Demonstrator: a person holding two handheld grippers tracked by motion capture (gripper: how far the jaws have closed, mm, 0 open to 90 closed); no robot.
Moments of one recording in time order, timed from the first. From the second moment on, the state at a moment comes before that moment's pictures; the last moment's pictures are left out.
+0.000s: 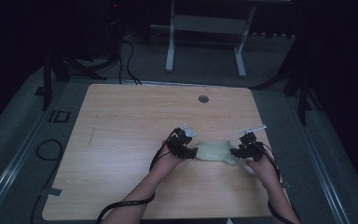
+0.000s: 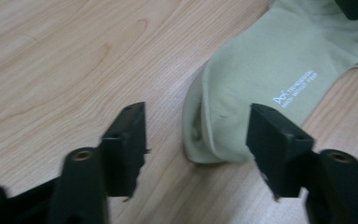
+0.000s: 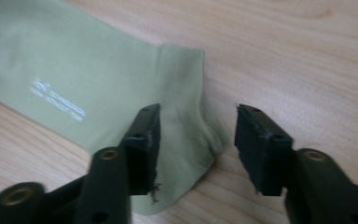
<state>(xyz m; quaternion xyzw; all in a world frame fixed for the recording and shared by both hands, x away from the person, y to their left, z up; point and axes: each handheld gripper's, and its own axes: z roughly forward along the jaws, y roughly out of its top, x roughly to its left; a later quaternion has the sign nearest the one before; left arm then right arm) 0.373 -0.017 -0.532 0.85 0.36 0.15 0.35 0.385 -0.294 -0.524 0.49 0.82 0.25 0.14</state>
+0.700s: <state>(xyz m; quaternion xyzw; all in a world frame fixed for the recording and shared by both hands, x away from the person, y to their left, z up) 0.339 0.011 -0.533 0.85 0.34 0.18 0.37 0.367 -0.284 -0.522 0.47 0.82 0.30 0.12</state>
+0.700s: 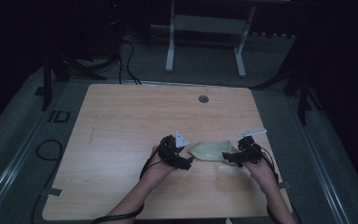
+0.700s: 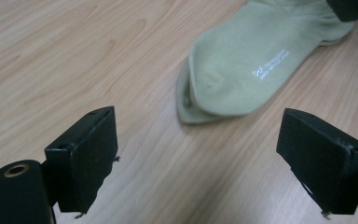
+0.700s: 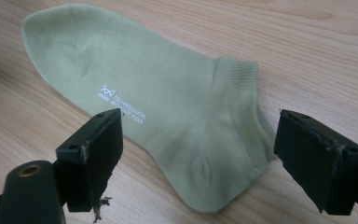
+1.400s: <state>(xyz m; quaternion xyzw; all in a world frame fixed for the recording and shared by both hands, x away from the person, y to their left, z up) 0.302 0.069 -0.548 0.82 0.38 0.18 0.38 0.325 -0.315 -0.539 0.44 0.83 0.32 0.15</state>
